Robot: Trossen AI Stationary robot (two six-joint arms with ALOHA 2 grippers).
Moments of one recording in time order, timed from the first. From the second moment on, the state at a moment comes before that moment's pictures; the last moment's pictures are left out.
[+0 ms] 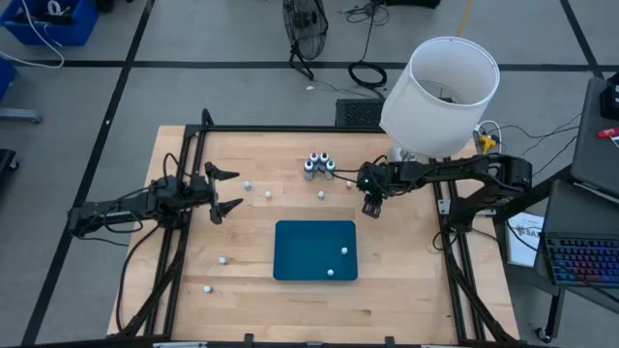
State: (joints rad) left arm 0.16 0.05 0.01 0.08 -0.05 0.02; right arm -0.29 1.50 0.74 -0.46 0.08 0.08
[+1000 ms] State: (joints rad) left arm 0.16 0.05 0.01 0.08 -0.05 0.02; right arm 0.07 1.28 0.77 -0.41 0.16 0.25
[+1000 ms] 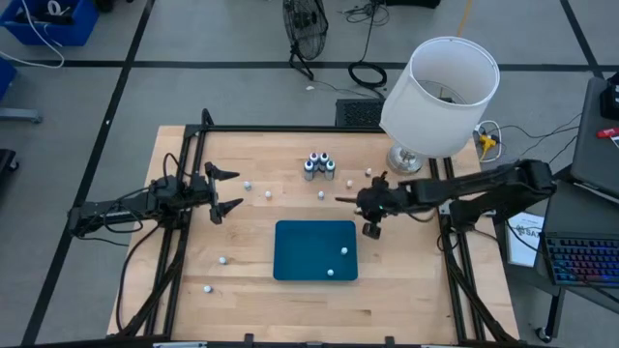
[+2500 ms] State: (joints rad) left arm 0.16 0.05 0.01 0.08 -0.05 0.02; right arm 0.41 1.97 1.44 -0.83 0.15 0.28
